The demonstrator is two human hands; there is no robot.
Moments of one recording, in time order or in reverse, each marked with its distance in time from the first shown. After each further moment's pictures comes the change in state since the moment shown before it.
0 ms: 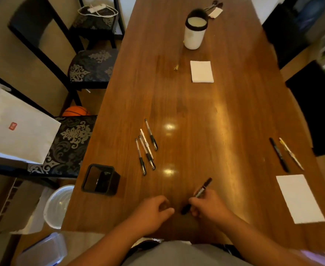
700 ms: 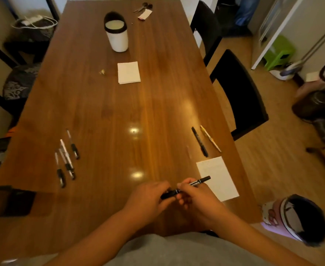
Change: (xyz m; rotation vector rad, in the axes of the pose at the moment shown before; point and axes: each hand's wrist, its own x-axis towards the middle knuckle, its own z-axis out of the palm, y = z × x) left_hand 0.054 0.220 0.122 0.434 0.199 0.570; right_hand -0.059 0.081 -0.204 0.593 -0.042 -0.039
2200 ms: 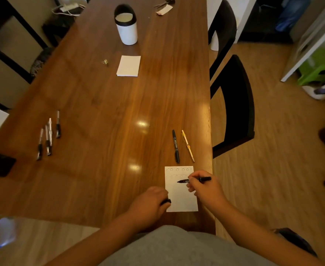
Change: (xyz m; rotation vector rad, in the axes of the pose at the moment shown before) left_hand 0.078 0.086 0.131 -0.017 -0.068 -0.265; right_hand 0.043 -0.033 -0.183 -0.494 0.130 -0.235
